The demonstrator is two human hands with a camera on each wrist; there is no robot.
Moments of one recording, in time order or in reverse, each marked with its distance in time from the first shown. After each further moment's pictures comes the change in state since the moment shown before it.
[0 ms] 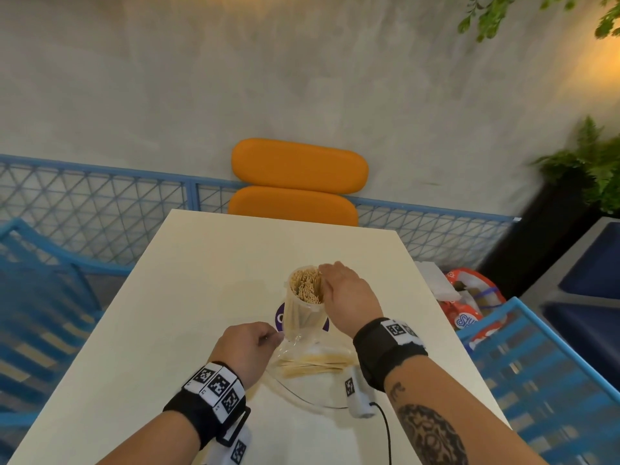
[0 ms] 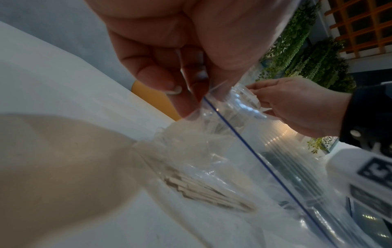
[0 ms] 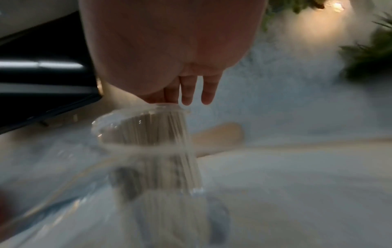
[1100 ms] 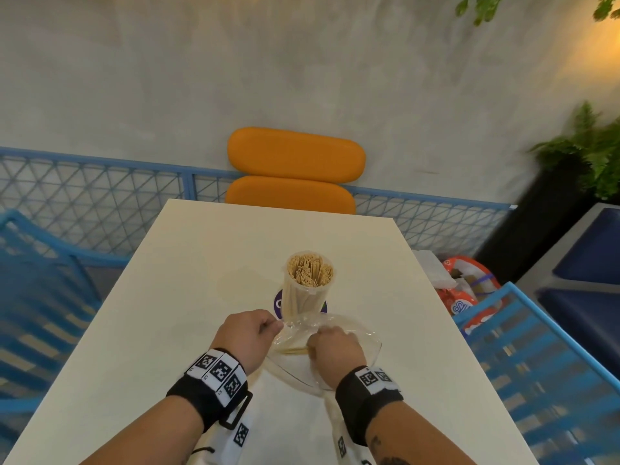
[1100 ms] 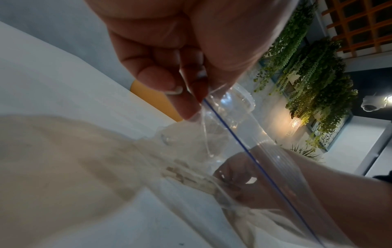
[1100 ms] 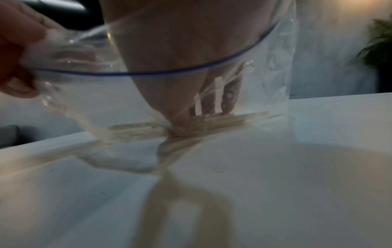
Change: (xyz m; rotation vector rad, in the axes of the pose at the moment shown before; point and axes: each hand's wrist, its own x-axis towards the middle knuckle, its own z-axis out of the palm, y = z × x) left_hand -0.009 0.003 0.002 0.034 0.013 0.037; right_hand -0.078 -0.010 0.077 -0.349 -0.450 0.061
